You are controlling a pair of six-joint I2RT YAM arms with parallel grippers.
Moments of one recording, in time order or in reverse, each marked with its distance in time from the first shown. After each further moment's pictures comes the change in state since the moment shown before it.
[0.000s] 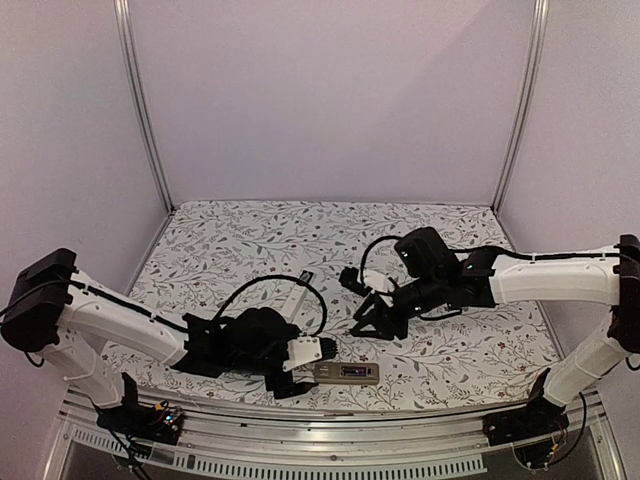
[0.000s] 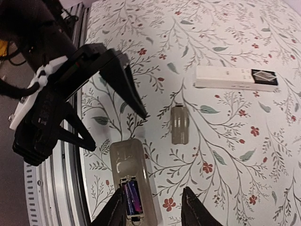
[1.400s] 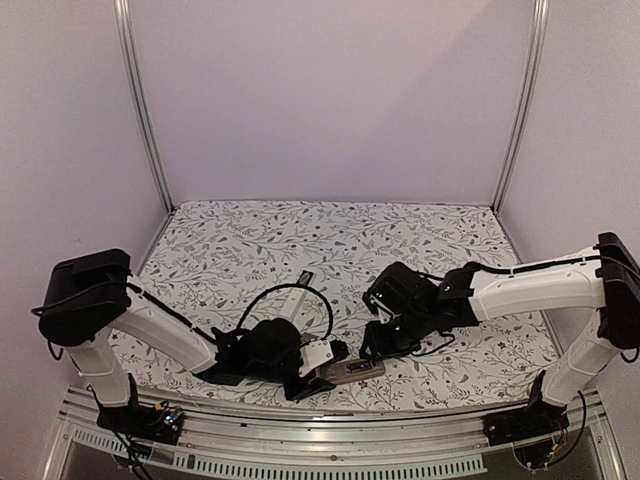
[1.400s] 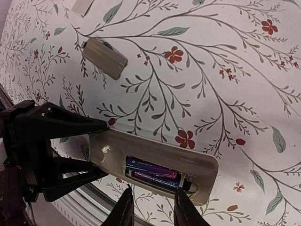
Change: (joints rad) left arm 0.023 0.239 -0.017 0.334 0.156 -0.176; right arm 0.140 0.057 0.003 -0.187 0.322 1.040
